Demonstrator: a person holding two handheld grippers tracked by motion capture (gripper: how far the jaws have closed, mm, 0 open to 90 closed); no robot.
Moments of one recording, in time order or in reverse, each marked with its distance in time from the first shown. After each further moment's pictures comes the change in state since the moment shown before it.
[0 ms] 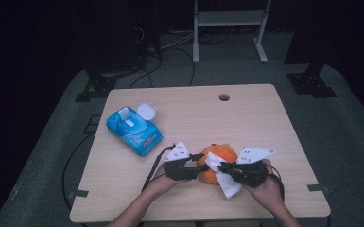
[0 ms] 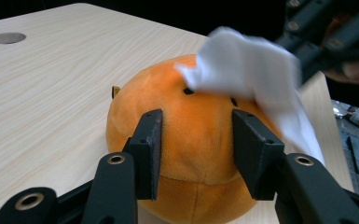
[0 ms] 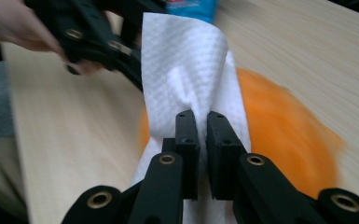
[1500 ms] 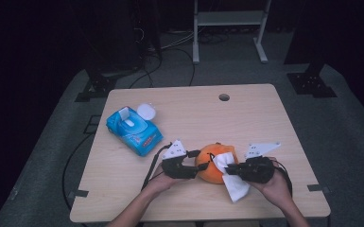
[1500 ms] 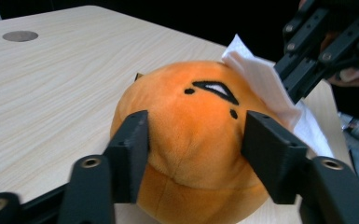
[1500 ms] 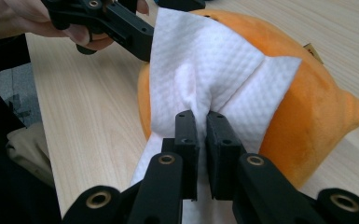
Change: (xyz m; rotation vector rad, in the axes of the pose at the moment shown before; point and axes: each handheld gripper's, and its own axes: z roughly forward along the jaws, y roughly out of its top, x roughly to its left) left arm 0.006 -0.003 0.000 -0.017 0.022 -0.018; right arm -0.027 -0.014 -0.005 0.081 0.119 0.118
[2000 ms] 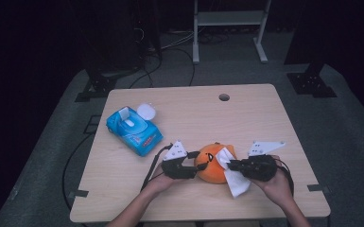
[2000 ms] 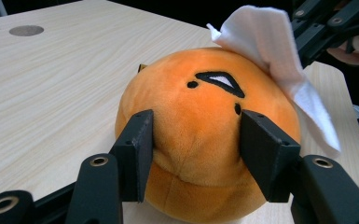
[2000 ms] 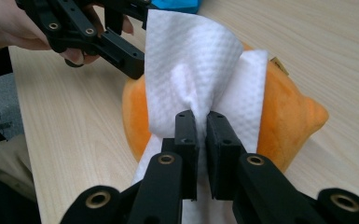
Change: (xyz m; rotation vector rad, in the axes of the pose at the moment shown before) left arm 0.002 -0.004 0.001 0.019 0.017 0.010; right arm -0.003 0.002 -0.006 -0.045 -0.059 -0.001
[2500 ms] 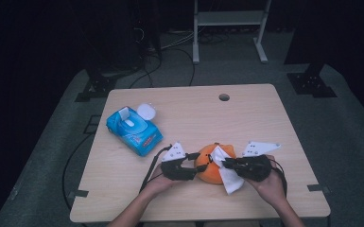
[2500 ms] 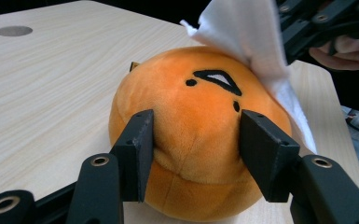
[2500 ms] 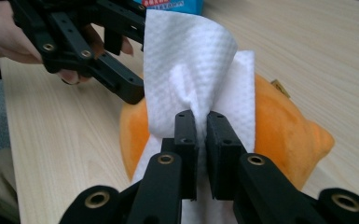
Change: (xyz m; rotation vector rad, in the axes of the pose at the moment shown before) left arm 0.001 -0.006 -0.001 -0.016 -0.042 -0.001; right arm 0.009 0.005 0.010 -0.052 -0.032 -0.034
